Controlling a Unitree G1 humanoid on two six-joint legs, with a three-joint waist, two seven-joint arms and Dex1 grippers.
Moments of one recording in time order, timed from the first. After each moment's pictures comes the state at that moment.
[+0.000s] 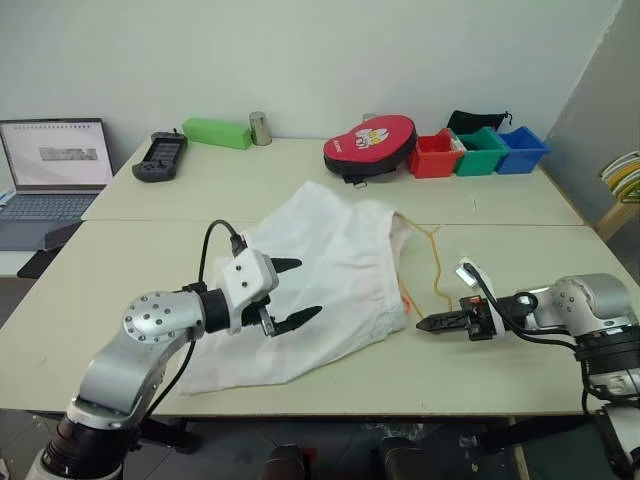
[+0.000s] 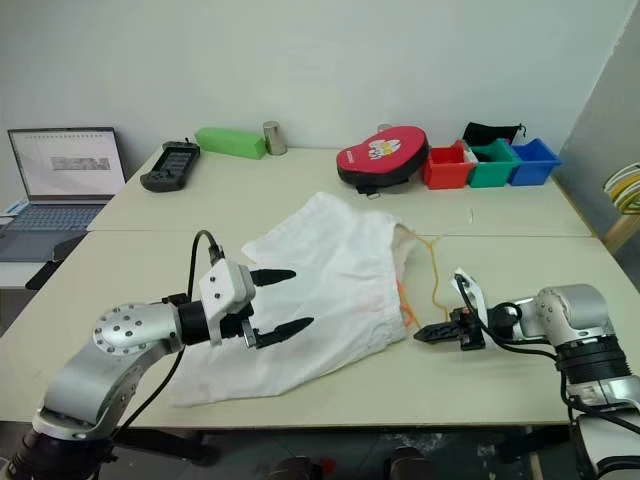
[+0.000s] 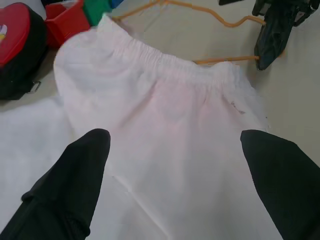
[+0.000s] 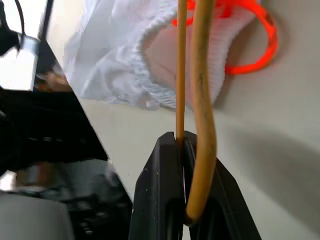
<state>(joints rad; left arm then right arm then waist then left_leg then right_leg) -0.29 0.75 0.02 -0.38 -0.37 0.48 -0.86 -0.60 -0.76 0.16 0.06 0.70 1.32 1.03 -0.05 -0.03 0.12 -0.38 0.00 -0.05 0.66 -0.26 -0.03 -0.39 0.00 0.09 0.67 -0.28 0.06</state>
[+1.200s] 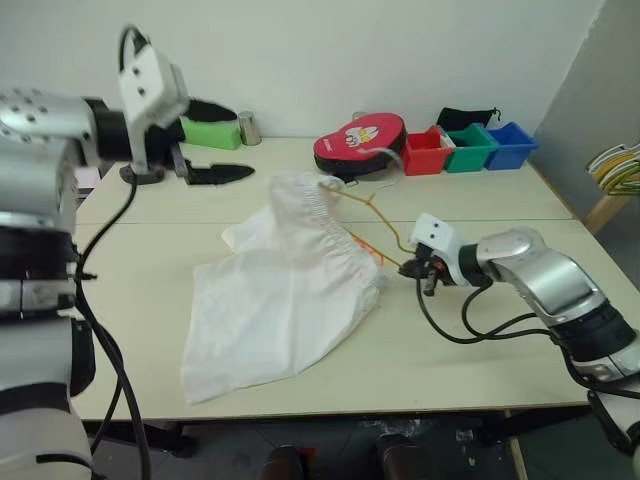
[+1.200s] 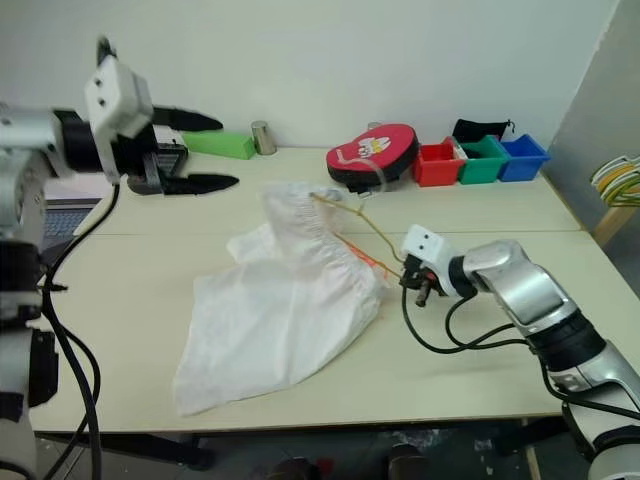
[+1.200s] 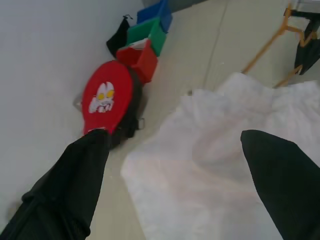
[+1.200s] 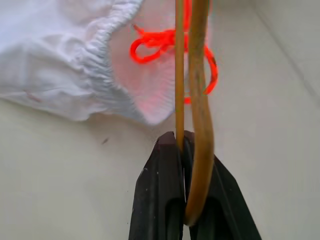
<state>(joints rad) -1.14 0.92 -0.09 0.53 -0.20 0.13 -1.38 -0.76 -0.71 0.46 -0.02 0.14 0.66 0.88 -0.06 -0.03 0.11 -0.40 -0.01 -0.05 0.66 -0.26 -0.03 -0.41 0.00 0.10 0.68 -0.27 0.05</state>
